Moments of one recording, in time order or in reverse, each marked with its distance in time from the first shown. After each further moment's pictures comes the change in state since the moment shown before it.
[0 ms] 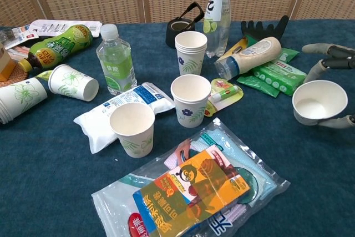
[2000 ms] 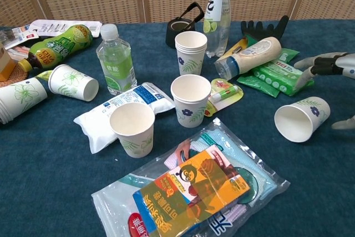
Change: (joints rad) left arm 0.001 0.002 0.002 0.001 0.004 0.002 -0.005; right arm 0.140 0.252 0.000 -0.274 0.101 -0.357 -0.292
